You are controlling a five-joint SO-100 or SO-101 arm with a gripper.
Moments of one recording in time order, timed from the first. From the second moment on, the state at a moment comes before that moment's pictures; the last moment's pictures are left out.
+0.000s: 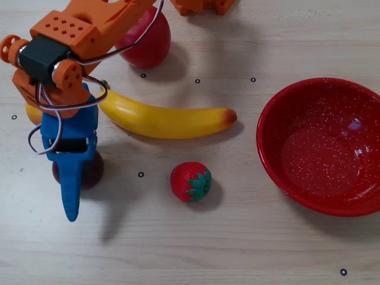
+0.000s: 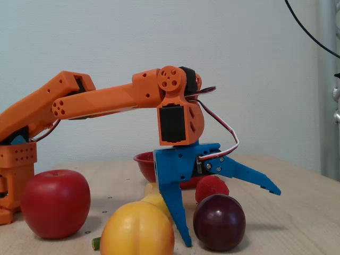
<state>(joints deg) -29.5 23.6 13.4 94.1 38.9</state>
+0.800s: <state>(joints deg) -30.5 23.6 13.4 94.0 39.8</state>
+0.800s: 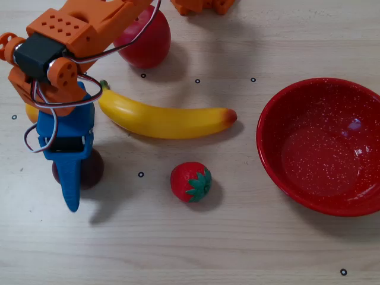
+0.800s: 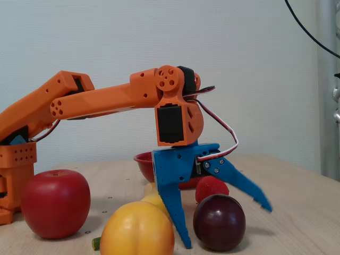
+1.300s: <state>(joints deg) -30.5 23.1 11.6 94.1 41.4</state>
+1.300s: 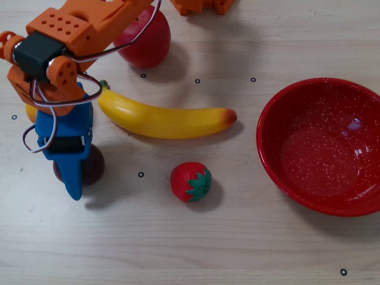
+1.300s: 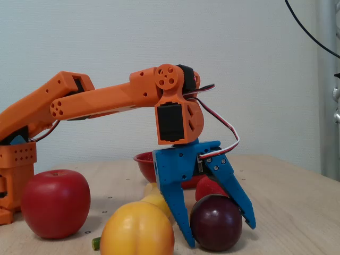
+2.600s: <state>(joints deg) 17.0 103.3 88.3 69.7 8.1</state>
